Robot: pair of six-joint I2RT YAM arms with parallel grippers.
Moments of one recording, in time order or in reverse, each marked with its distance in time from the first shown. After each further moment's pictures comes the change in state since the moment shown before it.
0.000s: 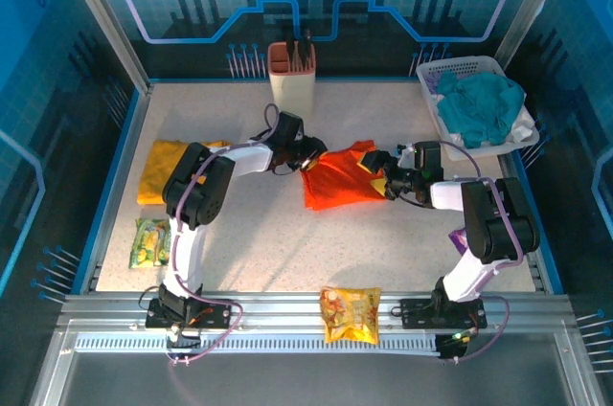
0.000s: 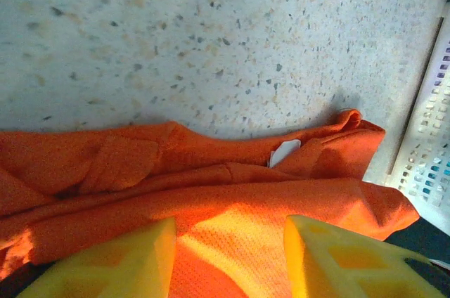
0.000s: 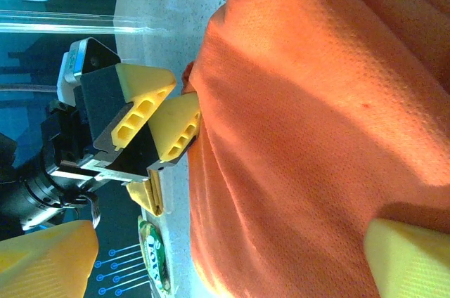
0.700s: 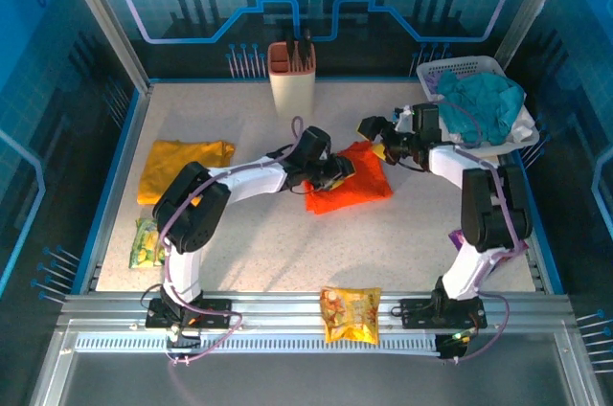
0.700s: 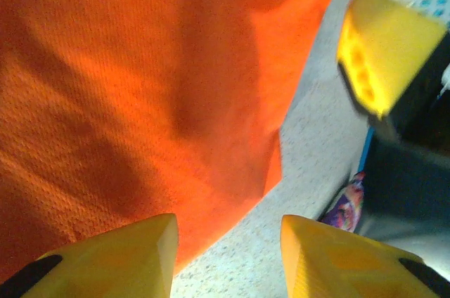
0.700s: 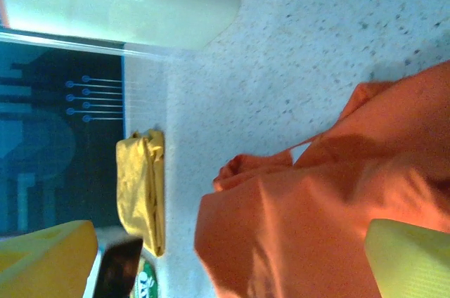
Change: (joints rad) left arm -0.238 -0.171 -0.100 -0.024 -0.022 -0.030; right arm 0.003 0.124 0.414 -0.296 0.056 -0.151
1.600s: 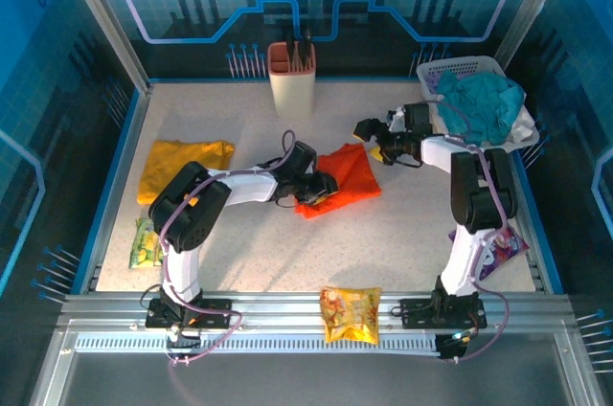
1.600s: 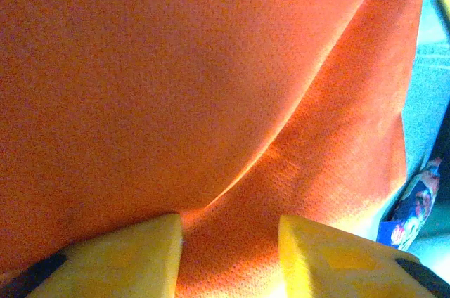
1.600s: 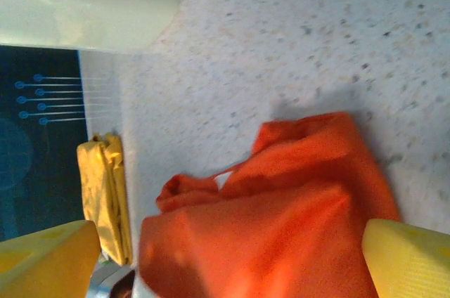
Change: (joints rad) left arm 0.060 -0.024 -0.175 0.029 0.047 0.138; right arm 0.006 0.085 0.093 -0.106 0.025 -0.053
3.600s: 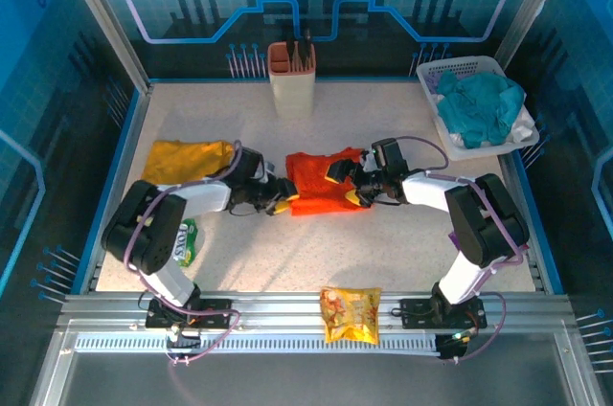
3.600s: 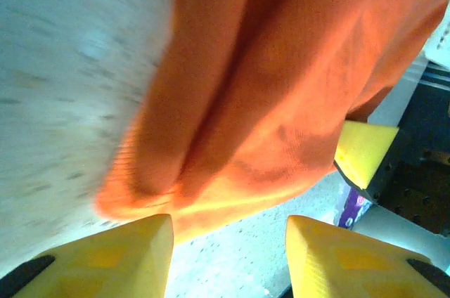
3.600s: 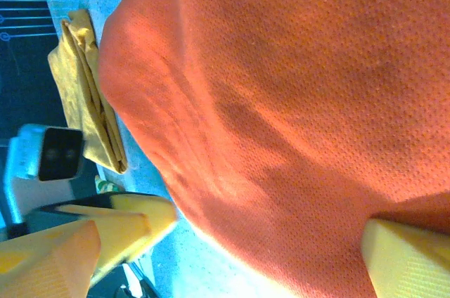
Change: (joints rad) left arm 0.278 -0.299 -0.306 -0.069 0.206 0.053; right arm 0.272 -0.198 -0.350 0.100 0.084 0.228
